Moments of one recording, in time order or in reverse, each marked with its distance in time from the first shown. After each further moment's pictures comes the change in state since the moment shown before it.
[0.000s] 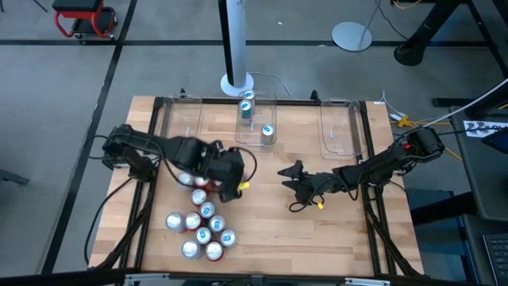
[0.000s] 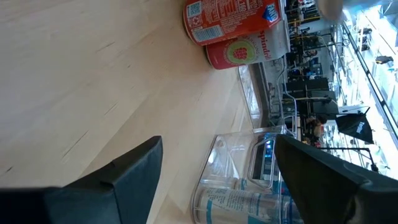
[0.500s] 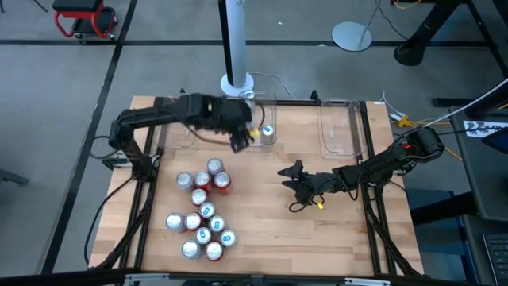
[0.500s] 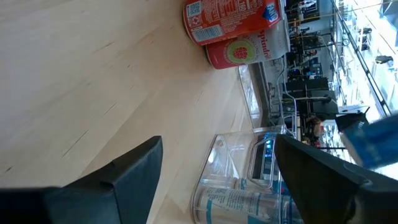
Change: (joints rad) left arm 0.397 0.000 0.023 0.108 -0.038 0.346; right arm 0.000 0.000 0.000 0.000 0.001 0.000
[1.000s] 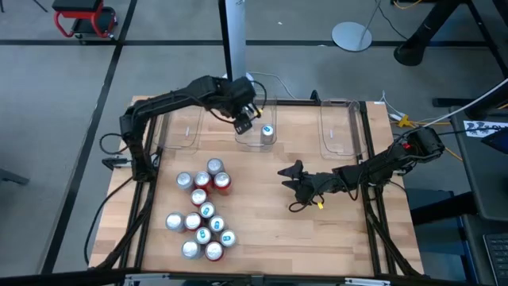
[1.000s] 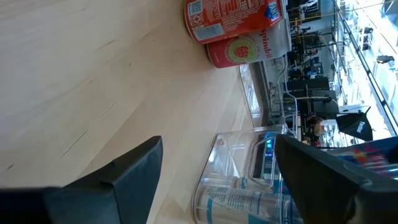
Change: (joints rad) left arm 0.221 0.106 -0.001 0.032 0.147 0.099; right arm 0.000 0.000 0.000 -0.005 0.002 0.000
